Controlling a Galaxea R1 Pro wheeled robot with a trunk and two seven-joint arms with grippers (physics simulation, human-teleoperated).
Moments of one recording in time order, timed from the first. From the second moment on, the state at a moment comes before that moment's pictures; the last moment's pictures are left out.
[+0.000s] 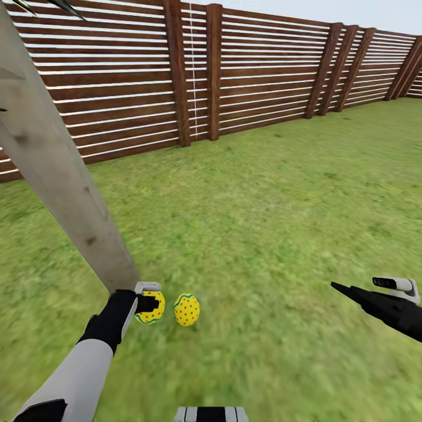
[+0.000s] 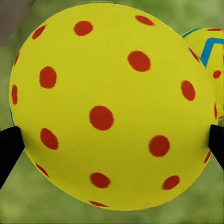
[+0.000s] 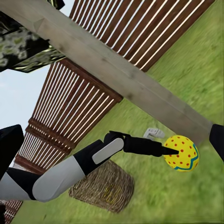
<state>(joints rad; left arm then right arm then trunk) -0.75 -0.05 0.19 -0.71 -0.28 0.68 -0.11 -0.24 -0.39 -0.50 -1.58 -0.62 1.04 1.37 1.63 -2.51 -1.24</state>
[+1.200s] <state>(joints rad) -0.75 -0.05 0.19 -0.72 -0.28 0.60 -0.10 -0.24 -0.39 -0.50 -1.58 -0.62 1.04 1.38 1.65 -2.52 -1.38</state>
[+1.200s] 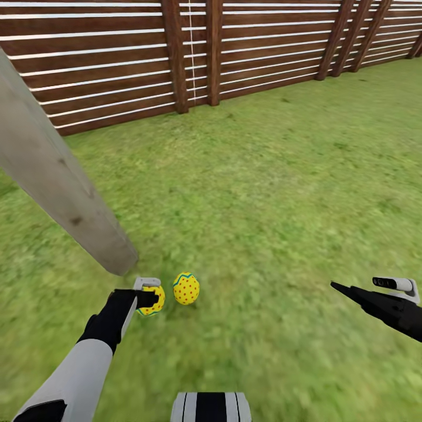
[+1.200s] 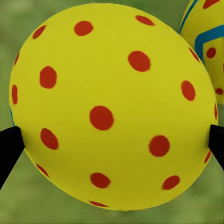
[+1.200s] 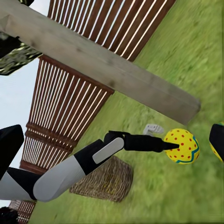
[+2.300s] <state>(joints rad) -0.75 -0.05 0.18 -0.75 -0.28 0.56 -0.11 -0.24 -0.39 -0.51 -1.58 -0.62 1.04 1.40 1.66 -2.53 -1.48</state>
